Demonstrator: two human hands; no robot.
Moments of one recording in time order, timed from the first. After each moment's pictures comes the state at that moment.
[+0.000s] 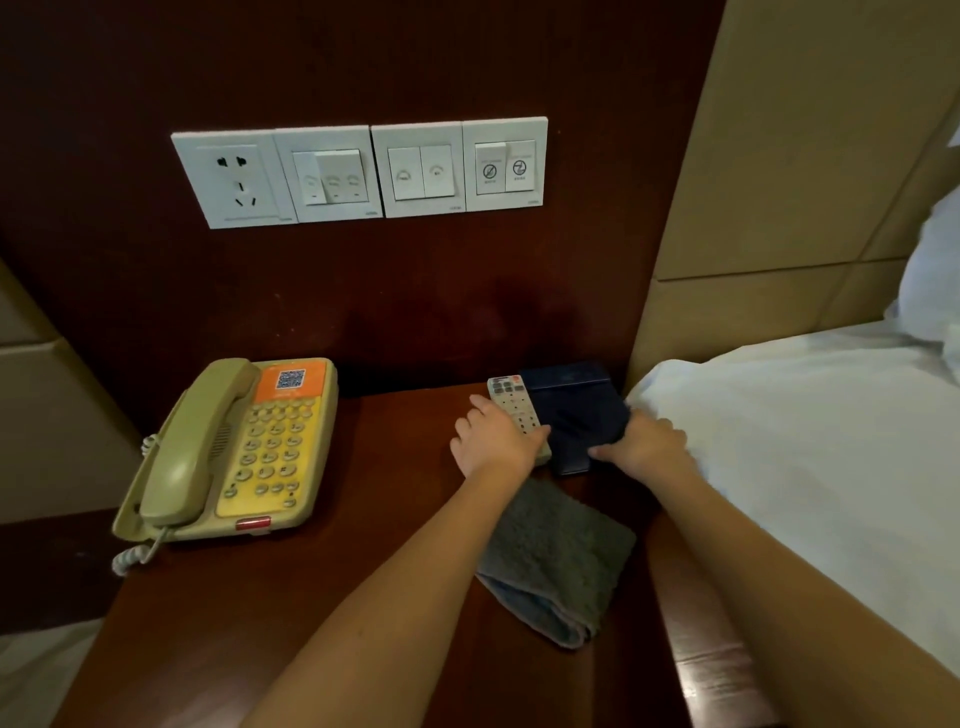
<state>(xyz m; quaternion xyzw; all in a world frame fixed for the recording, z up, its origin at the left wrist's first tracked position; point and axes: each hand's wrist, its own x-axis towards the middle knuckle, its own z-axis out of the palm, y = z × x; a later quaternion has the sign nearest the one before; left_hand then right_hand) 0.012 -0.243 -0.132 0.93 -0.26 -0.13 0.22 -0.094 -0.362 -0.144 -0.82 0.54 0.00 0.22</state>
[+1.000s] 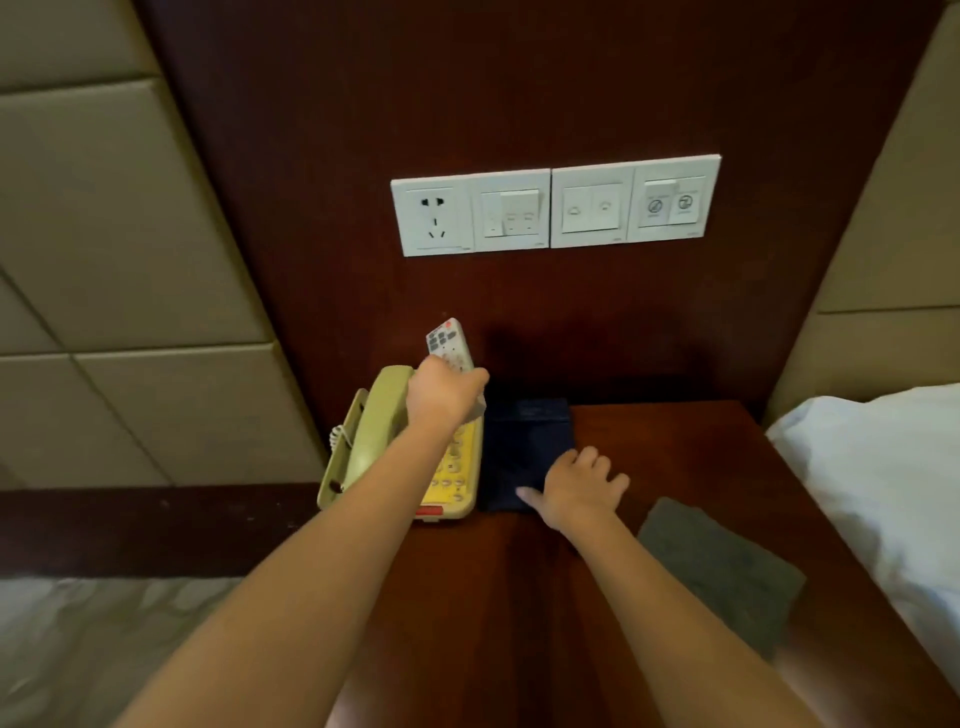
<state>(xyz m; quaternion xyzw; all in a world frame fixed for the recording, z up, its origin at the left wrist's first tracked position) 0.140 -0.089 -0.041 0.89 -0.12 -0.07 0.43 0.031 -0.169 -0.127 -0.90 0.41 0.08 0.11</state>
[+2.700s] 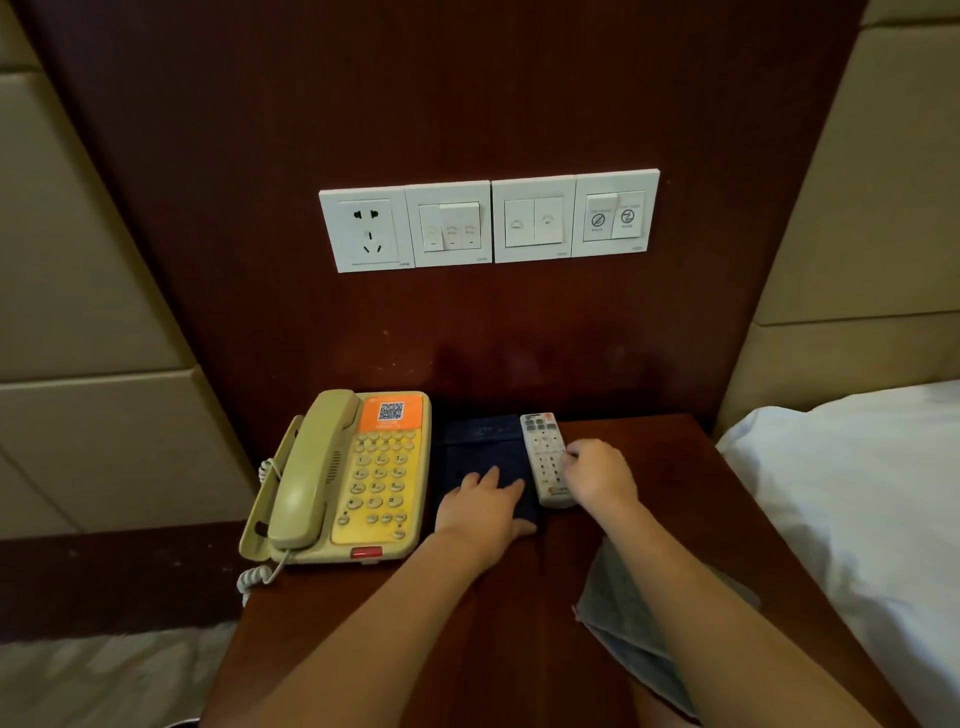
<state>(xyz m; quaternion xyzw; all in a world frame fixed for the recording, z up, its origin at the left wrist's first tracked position) 0.083 -0.130 -0.130 0.88 -0.45 -0.13 -0.03 0.023 -0.264 -0.137 -0.85 0.43 -0.11 0.27</state>
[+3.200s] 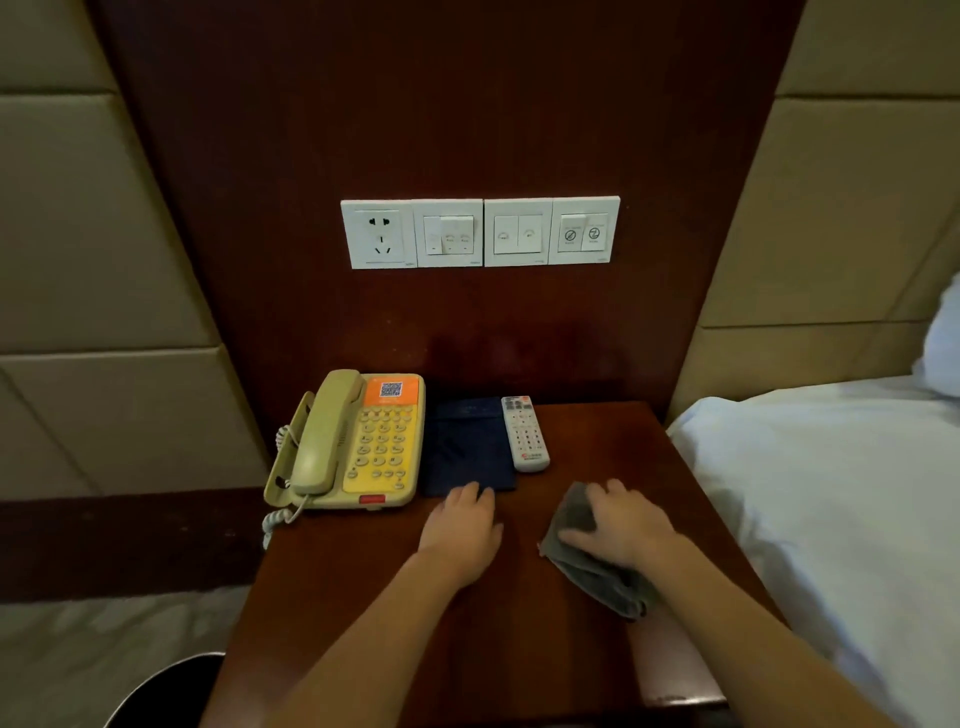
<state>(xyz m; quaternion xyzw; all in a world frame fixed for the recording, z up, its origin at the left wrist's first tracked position) 0.019 -0.074 -0.128 0.89 -0.43 -0.11 0.05 -0.099 -0.231 -0.117 -0.93 0.32 0.12 0.10</state>
